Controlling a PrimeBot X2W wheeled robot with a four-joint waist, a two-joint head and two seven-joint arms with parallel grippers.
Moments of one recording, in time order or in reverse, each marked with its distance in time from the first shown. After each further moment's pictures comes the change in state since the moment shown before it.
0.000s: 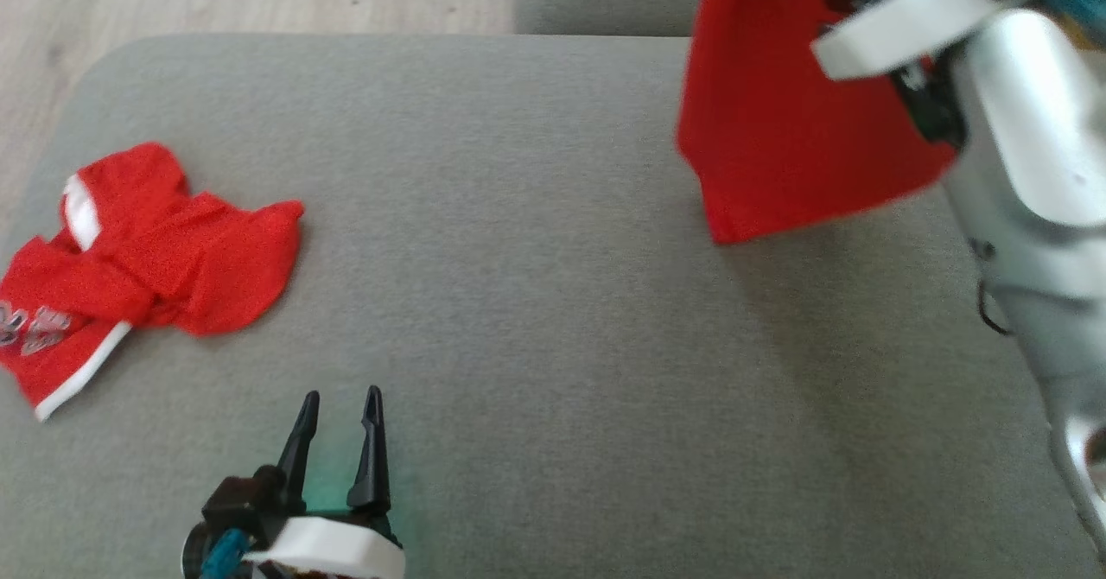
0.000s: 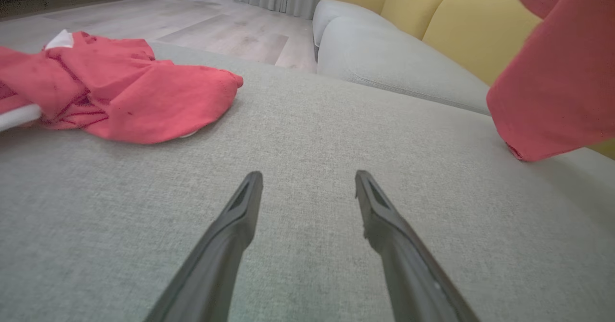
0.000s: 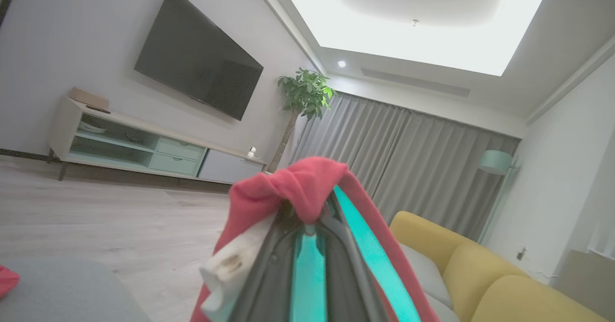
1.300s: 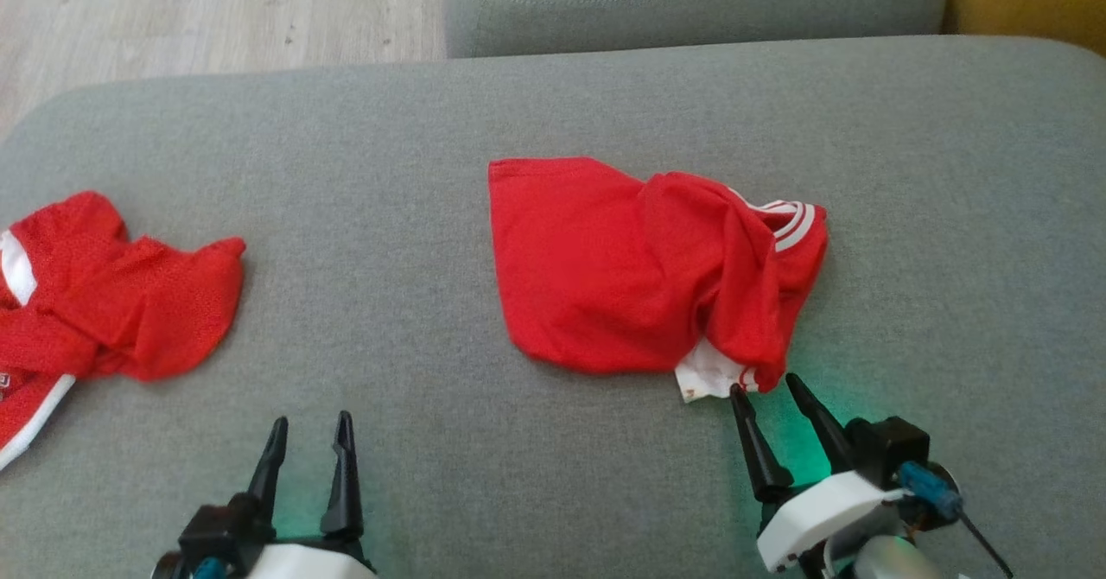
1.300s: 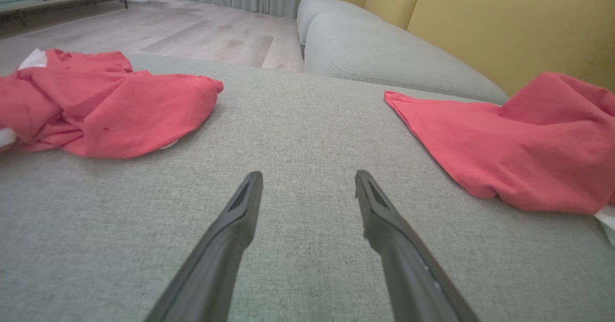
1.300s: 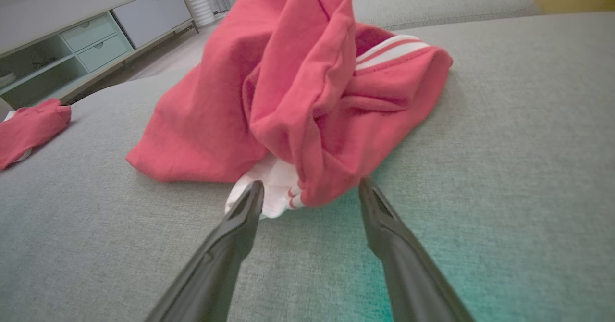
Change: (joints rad) left arm 0.060 0.001 0.088 -0.025 0.081 -0.009 0.000; right arm 0.916 0.206 -0.242 0.044 0.066 0.000 0.001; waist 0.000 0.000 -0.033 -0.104
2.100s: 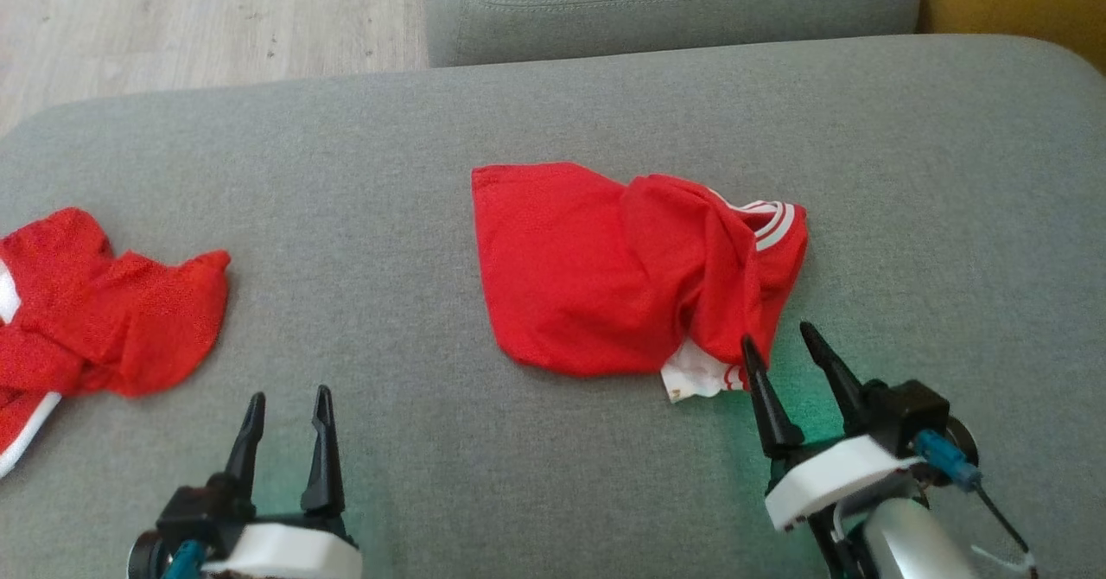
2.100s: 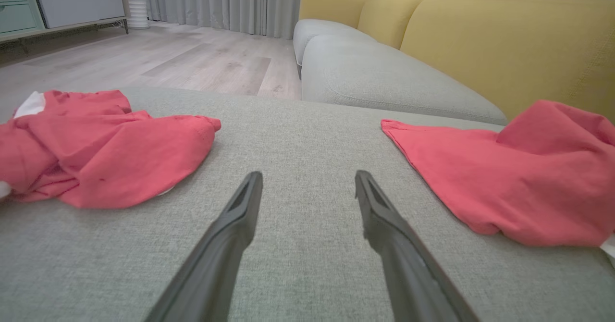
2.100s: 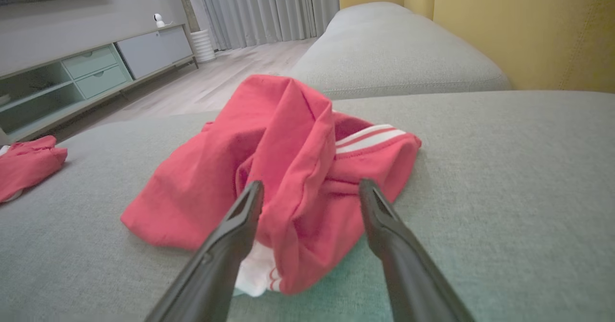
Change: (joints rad) left arm -0.033 0.000 0.042 -0.016 0.020 -0.009 0.000; right arm -0.034 -0.003 -0.038 -0.086 -0.040 0.000 -0.001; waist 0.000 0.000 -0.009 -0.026
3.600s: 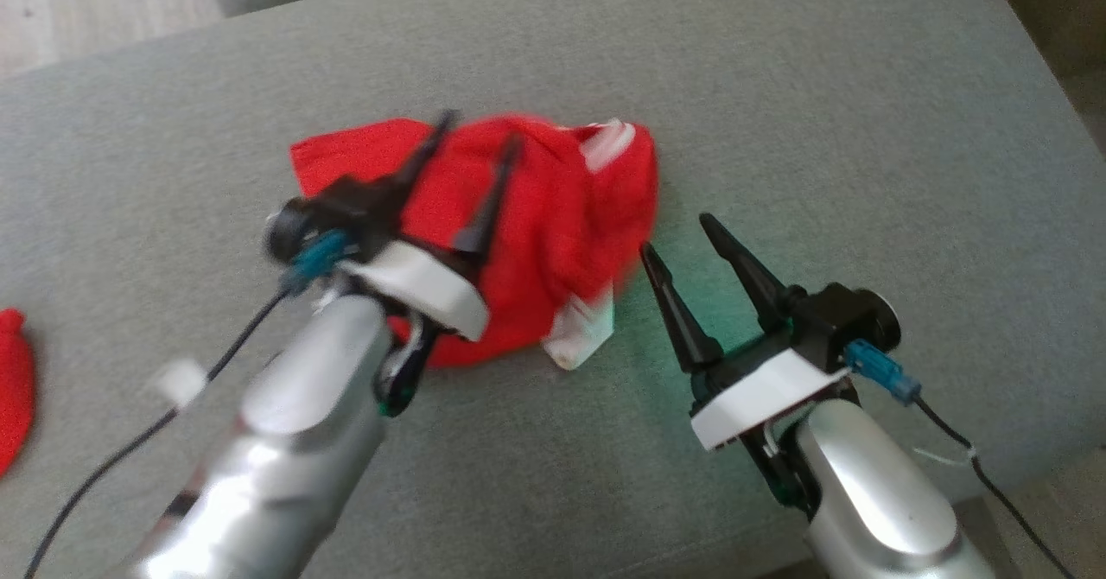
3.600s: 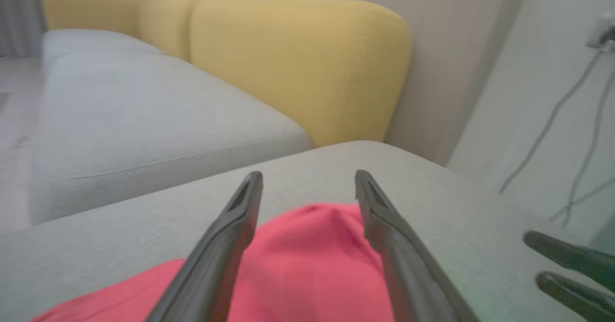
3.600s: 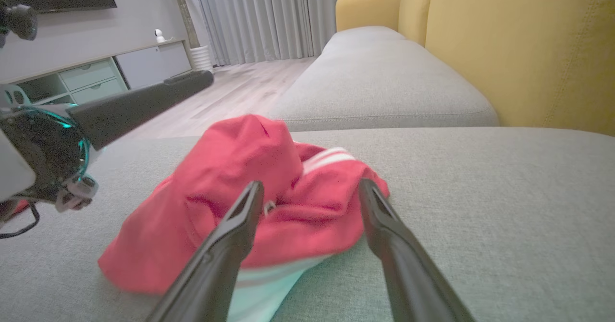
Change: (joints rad) left arm -0.740 0.087 -0.732 0.300 -0.385 -0.004 0.003; right arm -0.214 -0.010 0.230 -0.064 0.050 0.000 0.000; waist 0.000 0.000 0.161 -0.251
